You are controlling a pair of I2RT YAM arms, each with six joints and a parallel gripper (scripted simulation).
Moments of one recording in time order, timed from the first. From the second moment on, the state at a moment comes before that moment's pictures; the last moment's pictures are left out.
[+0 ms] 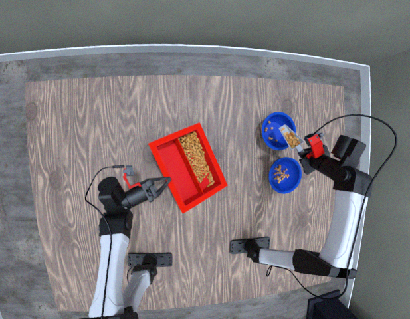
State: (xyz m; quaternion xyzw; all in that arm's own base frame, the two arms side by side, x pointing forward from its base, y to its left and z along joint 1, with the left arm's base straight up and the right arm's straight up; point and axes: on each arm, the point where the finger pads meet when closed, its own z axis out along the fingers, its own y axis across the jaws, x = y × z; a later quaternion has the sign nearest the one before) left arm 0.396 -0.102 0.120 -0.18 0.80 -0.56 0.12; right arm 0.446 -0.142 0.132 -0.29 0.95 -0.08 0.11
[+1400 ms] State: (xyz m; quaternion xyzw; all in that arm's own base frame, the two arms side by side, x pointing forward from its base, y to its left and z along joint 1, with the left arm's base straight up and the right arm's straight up) left arm 0.396 -0.102 0.120 -0.18 0.80 -0.56 0.12; right arm 0.470 -0.150 0.156 -0.46 0.87 -0.17 0.08
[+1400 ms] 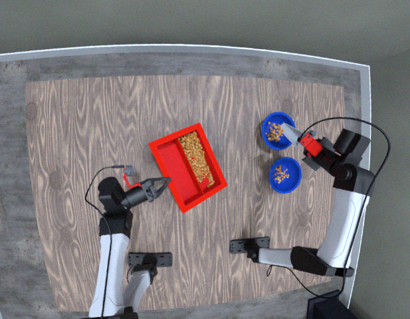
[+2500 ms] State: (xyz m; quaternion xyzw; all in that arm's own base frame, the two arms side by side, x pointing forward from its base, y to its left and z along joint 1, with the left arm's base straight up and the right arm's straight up) left arm 0.396 -0.102 0.120 -0.18 0.80 -0.56 0.12; right arm 0.474 -0.160 0.162 -0.46 0.86 -0.20 0.08
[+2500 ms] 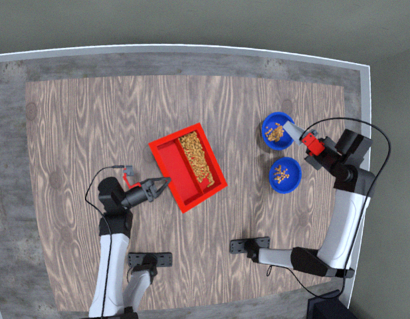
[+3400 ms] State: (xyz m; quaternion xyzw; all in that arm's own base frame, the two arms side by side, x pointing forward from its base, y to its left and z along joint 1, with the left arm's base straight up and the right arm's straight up) left arm 0.396 -0.102 0.120 -0.18 0.80 -0.56 0.12; right arm 0.453 -0.153 0.135 -0.34 0.93 -0.11 0.09
